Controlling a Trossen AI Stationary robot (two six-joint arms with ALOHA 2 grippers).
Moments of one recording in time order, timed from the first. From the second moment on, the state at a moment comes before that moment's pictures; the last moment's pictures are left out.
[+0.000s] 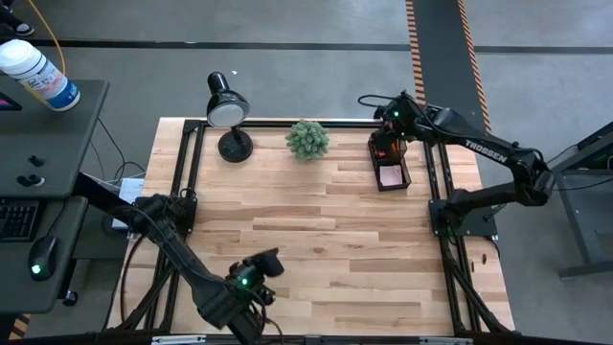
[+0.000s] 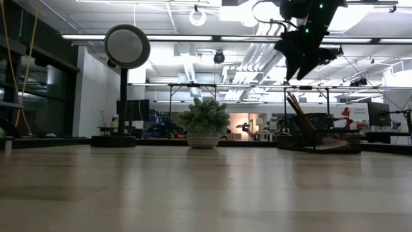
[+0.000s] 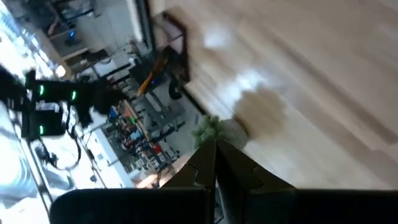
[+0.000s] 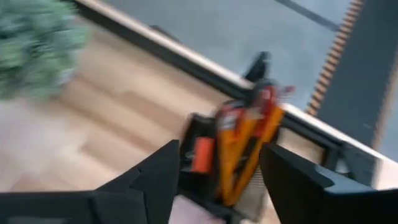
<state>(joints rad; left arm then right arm) -0.69 2.01 1.83 -1.57 -1.07 0.23 -0.63 1.25 1.13 -0.86 0.32 0.31</state>
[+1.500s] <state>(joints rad) -0.20 0.78 0.26 0.44 -0.26 0.84 0.17 1.72 1.13 -0.07 0.10 0.00</state>
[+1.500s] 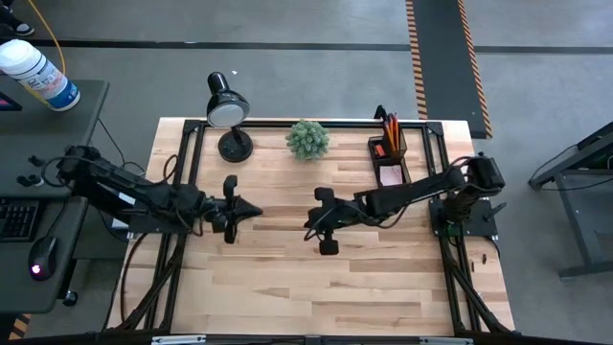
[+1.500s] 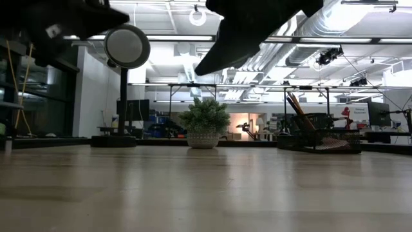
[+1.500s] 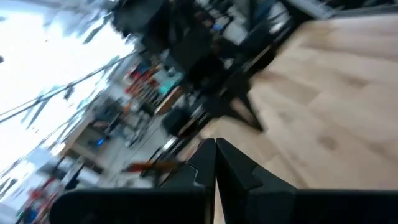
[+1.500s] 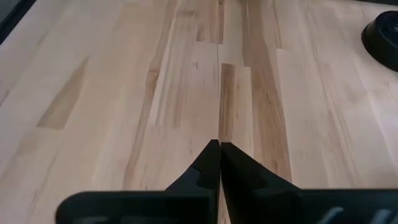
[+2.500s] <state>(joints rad) -0.17 0.01 0.14 0.01 -0.19 0.85 0.20 1.72 1.13 -0.01 0.16 0.08</state>
